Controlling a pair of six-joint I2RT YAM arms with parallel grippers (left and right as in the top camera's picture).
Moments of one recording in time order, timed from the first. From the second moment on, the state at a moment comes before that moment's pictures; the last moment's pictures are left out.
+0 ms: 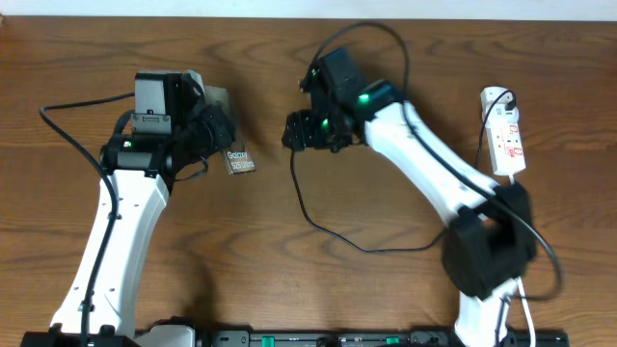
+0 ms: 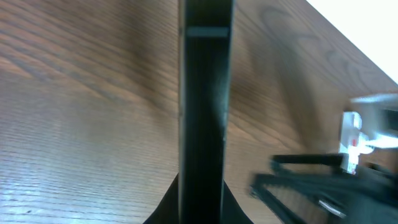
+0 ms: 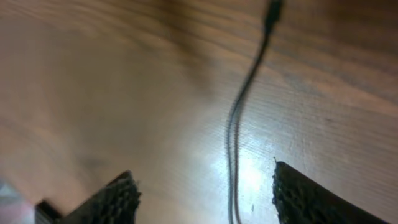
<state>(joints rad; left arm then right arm) -0.06 1.40 1.18 -0.69 0.32 -0.53 0.56 2.03 1.69 -0.80 -0.36 0.44</state>
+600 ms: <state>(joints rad) -0.06 1.40 1.18 -0.69 0.29 -0.51 0.60 2.30 1.69 -0.53 -0.32 0.61</state>
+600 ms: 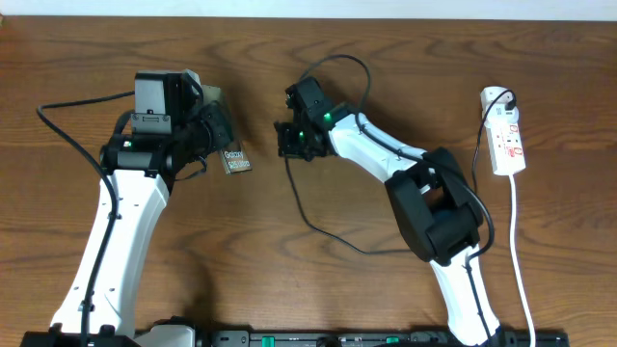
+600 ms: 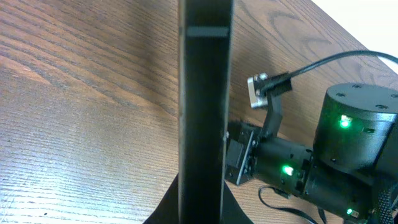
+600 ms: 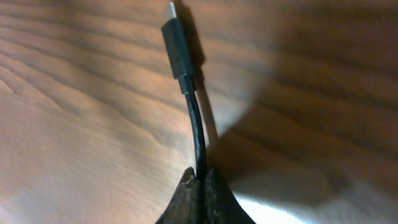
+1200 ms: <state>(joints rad) -0.06 1.40 1.18 -0.56 0.57 -0.51 0.31 1.77 1.45 -1.13 -0.28 0.12</state>
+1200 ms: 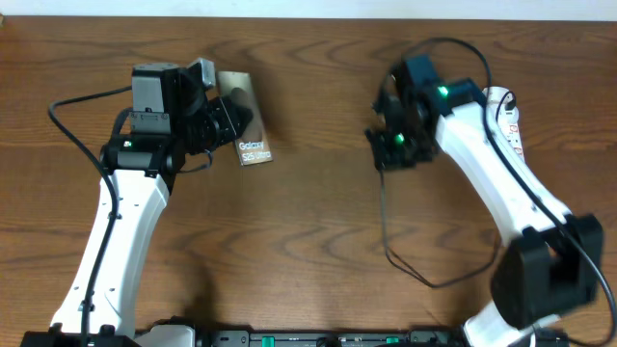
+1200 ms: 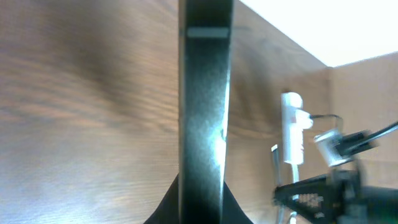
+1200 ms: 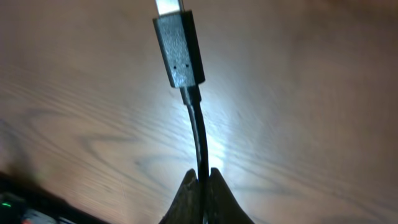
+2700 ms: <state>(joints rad) -0.06 1.40 1.18 -0.56 0.65 -0.51 0.24 1.72 0.91 -0.55 -0.11 0.55</state>
